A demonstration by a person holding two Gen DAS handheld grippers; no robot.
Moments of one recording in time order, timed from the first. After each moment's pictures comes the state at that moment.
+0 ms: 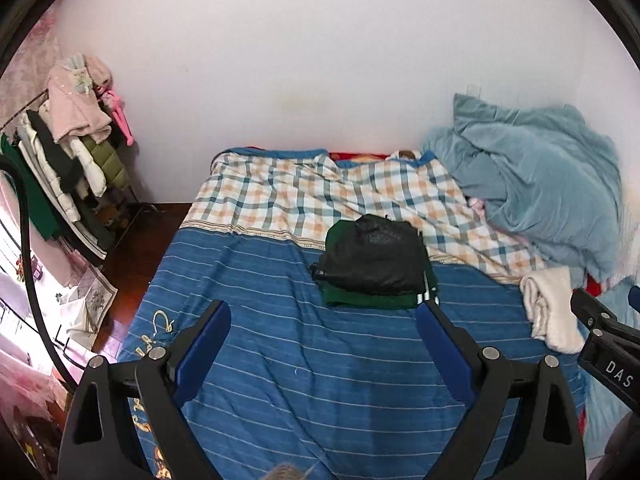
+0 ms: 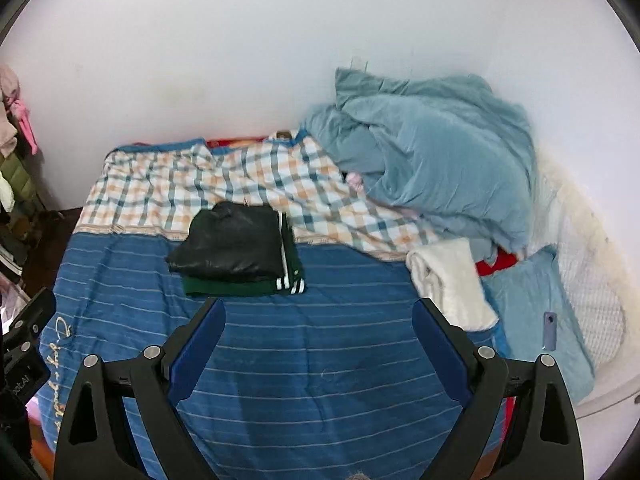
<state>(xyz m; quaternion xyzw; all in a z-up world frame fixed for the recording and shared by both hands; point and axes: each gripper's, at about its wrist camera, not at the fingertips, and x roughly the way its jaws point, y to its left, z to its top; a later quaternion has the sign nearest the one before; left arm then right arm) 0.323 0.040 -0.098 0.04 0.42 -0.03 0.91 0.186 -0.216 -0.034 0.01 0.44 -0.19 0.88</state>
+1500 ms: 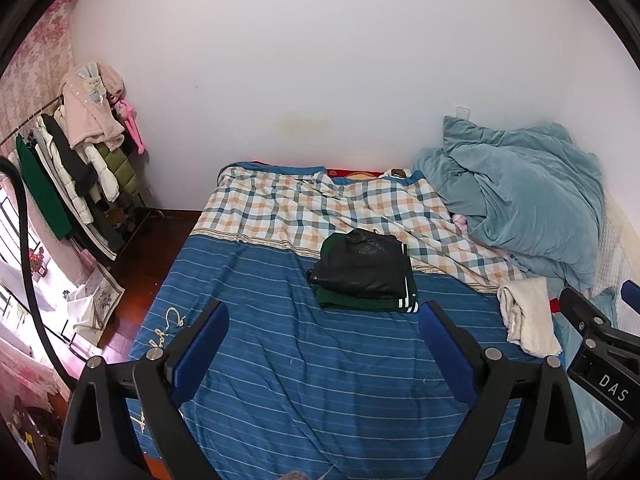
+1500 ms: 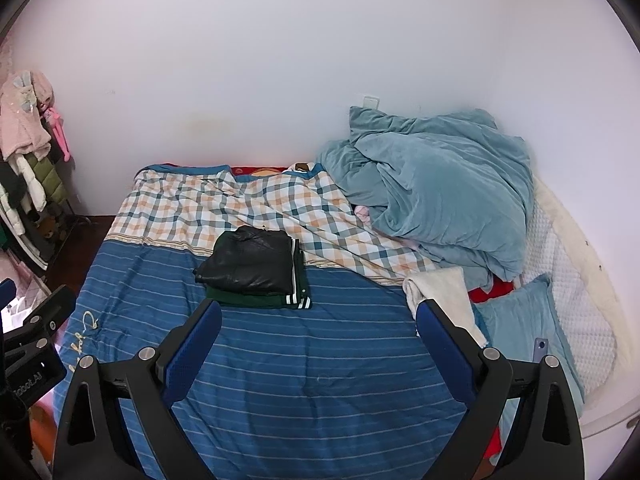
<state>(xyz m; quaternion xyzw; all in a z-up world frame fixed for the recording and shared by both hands) 0.260 0.027 -0.031 0.03 0.40 -0.03 0.92 0.115 -0.215 0.086 0.00 0.41 -0.14 0.90</state>
